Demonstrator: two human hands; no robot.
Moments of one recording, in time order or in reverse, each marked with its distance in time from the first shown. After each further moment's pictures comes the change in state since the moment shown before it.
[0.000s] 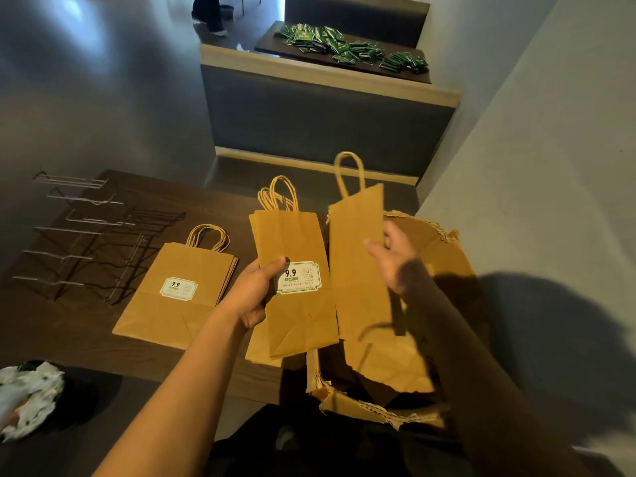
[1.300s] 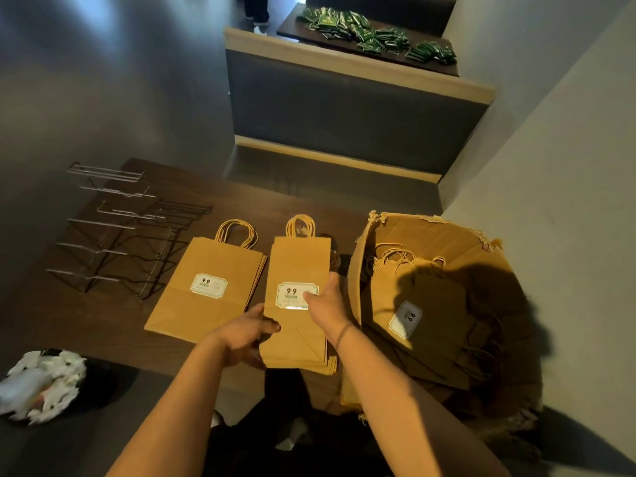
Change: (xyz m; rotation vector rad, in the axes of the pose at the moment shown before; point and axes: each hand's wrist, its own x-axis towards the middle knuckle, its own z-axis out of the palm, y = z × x) left_hand 0.010 -0.029 -0.145 0.520 -0.018 -0.339; right_hand 0.047 0.078 0.207 -0.015 0.112 0.349
